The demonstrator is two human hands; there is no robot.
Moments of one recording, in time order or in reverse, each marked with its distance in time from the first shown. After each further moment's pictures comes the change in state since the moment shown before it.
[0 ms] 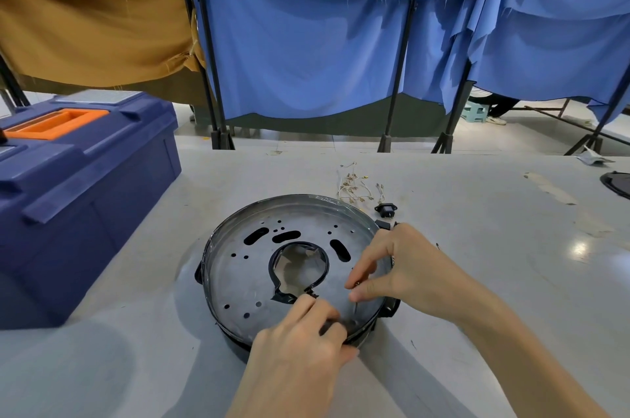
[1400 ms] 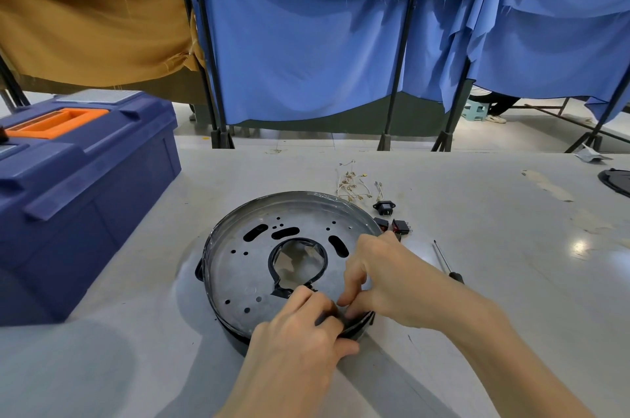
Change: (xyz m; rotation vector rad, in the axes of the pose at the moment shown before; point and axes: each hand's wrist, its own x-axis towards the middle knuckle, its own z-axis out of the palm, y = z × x) left_hand -0.001 0.000 0.000 -0.029 -0.031 -0.060; right_hand -0.001 -0.015 0.012 -0.395 -0.196 -0.082
